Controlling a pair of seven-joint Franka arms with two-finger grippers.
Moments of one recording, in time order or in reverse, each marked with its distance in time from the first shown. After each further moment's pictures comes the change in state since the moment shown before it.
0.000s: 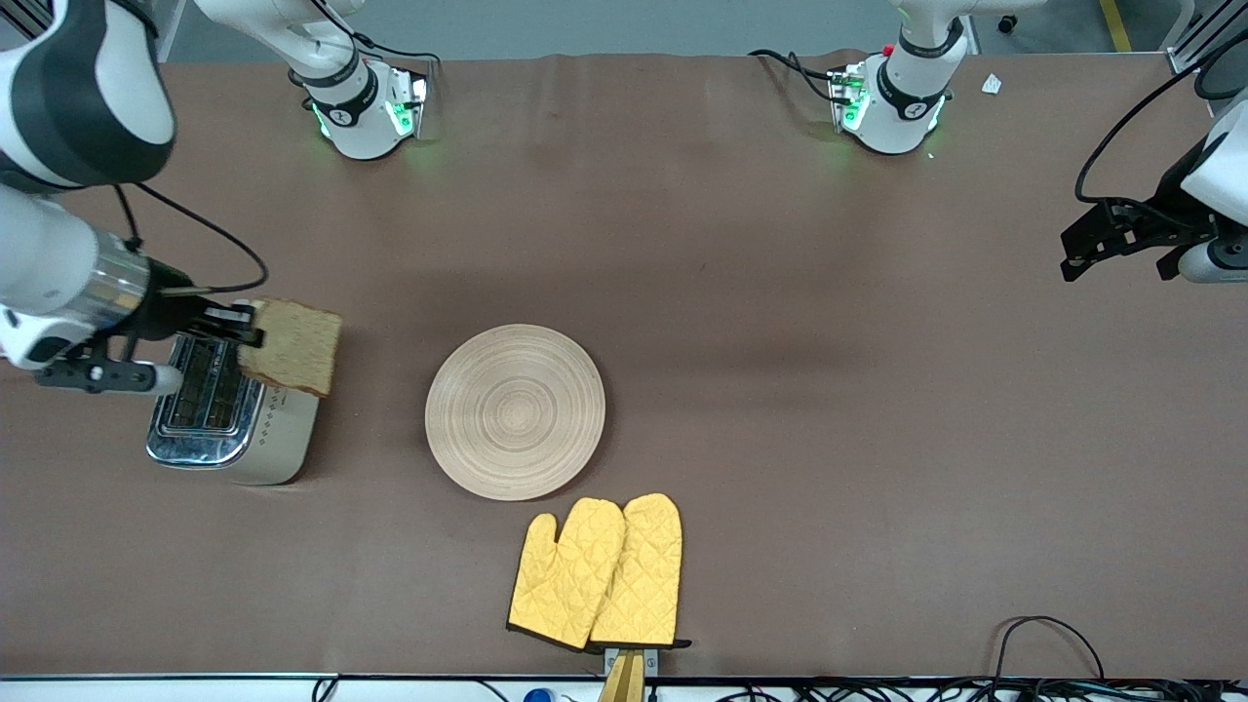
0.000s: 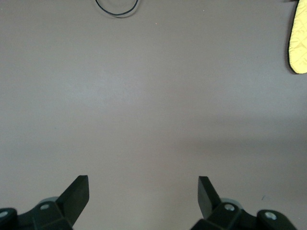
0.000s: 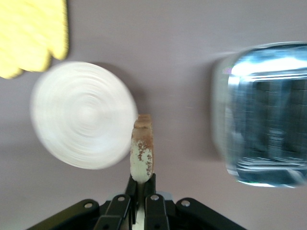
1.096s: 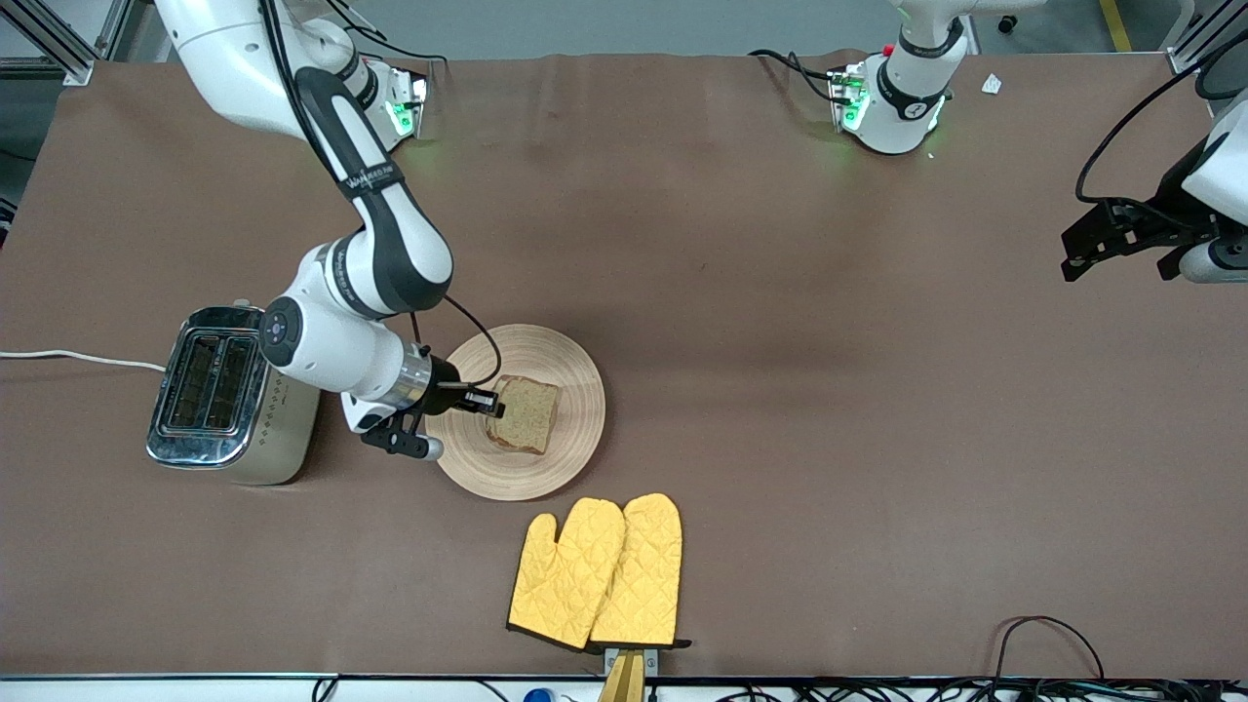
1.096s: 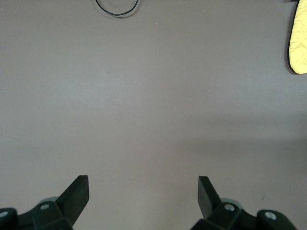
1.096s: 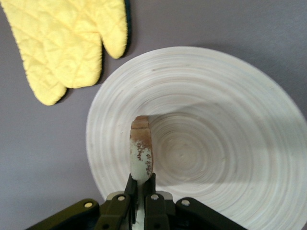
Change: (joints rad) left arm 0.001 0.000 0.000 0.001 0.000 0.000 0.000; right arm 0.244 0.297 -0.015 -0.219 0.383 0.632 0.023
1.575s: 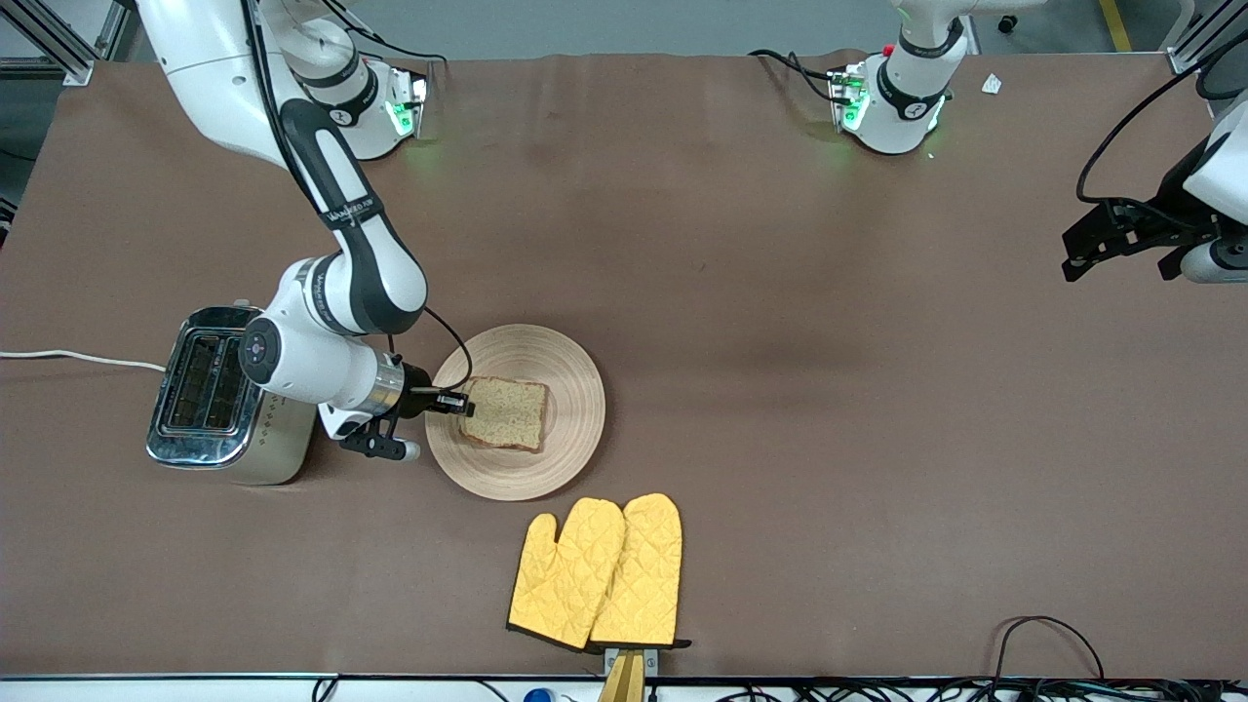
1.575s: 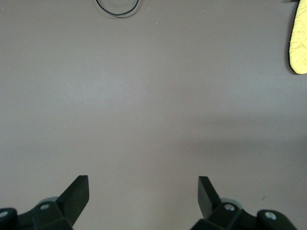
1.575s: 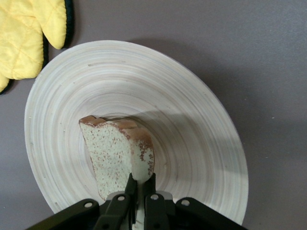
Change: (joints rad) left arm 0.001 0.000 0.000 0.000 0.000 0.000 0.000; right arm -0.046 0.004 -0.010 -0.081 0.000 -0.003 -0.130
